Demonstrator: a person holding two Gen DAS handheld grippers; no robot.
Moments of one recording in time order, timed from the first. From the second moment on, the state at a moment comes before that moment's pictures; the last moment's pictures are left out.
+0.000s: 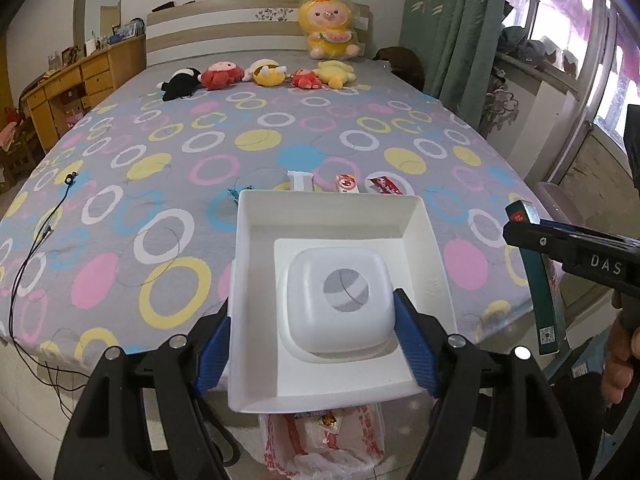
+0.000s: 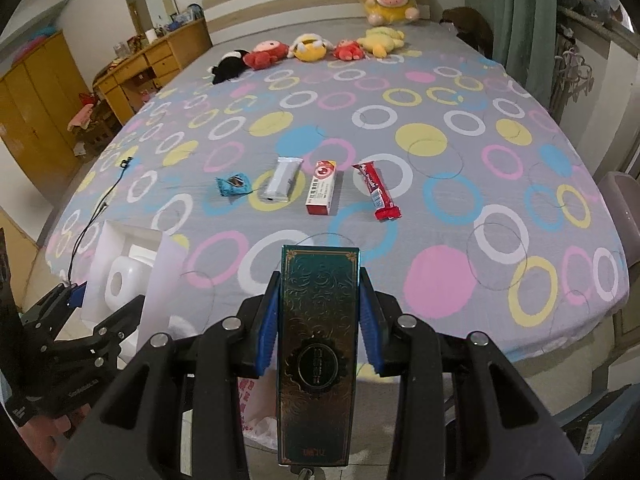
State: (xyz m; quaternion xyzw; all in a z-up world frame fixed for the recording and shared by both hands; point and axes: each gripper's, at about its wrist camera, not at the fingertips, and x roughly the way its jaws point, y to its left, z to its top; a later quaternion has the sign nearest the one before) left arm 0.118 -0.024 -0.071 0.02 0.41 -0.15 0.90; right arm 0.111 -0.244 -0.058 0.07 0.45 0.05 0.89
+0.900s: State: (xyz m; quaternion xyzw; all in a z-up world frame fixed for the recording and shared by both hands) left arm 0.022 0.003 -0.061 0.04 0.41 -0.14 0.90; right arm -0.027 -0.233 -0.033 0.05 0.39 0.07 0.92
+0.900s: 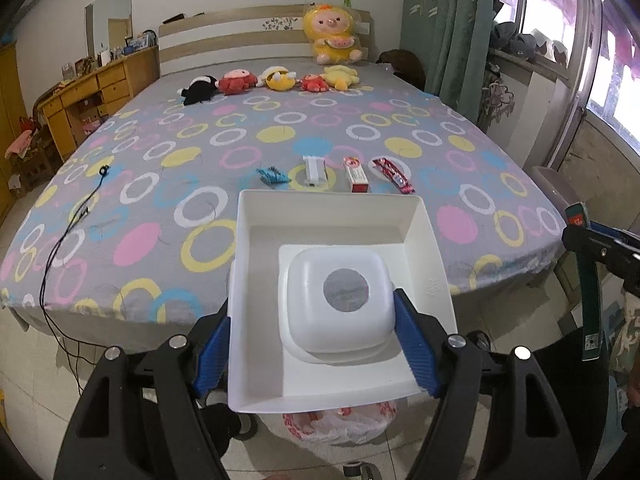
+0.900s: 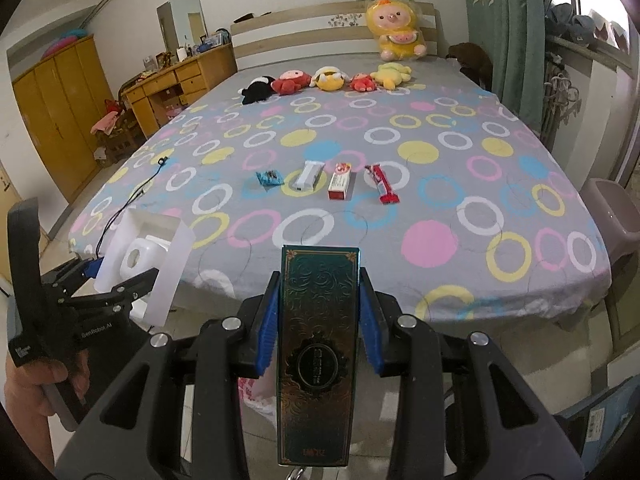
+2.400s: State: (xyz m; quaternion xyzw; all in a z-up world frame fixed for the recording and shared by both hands) left arm 0.052 -0.014 -0.356 0.03 0.64 -0.06 0.76; right arm 0.056 -0.163 -0.305 0.05 0.55 0.09 0.83
